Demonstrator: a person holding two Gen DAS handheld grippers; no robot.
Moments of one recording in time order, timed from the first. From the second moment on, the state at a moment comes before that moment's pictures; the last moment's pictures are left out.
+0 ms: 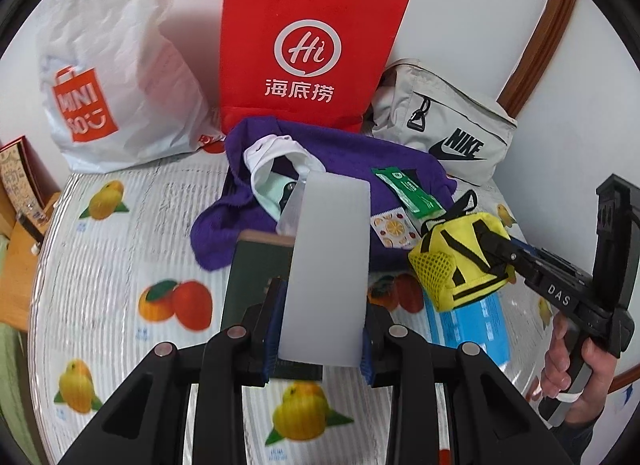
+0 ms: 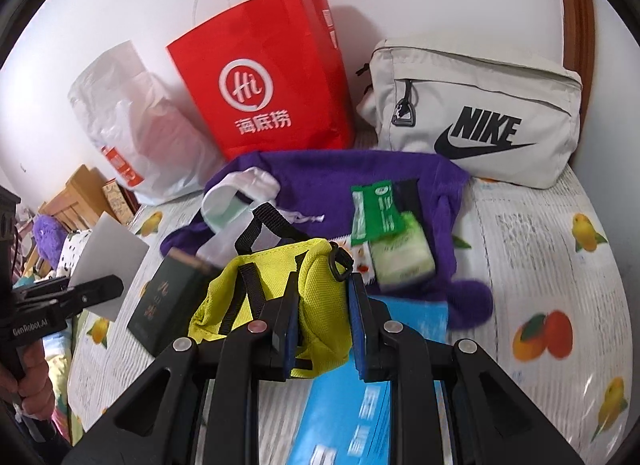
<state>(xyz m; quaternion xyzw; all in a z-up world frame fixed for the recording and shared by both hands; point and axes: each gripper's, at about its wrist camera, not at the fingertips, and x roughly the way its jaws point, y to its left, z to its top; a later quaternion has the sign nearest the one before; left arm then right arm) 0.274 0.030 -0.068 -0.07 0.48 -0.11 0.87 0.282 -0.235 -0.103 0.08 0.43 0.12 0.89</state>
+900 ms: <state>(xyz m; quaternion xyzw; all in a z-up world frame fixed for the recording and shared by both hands) 0.388 0.004 -0.074 -0.06 0.49 -0.12 0.86 0.400 -0.241 -0.126 0.08 0.45 0.11 0.88</state>
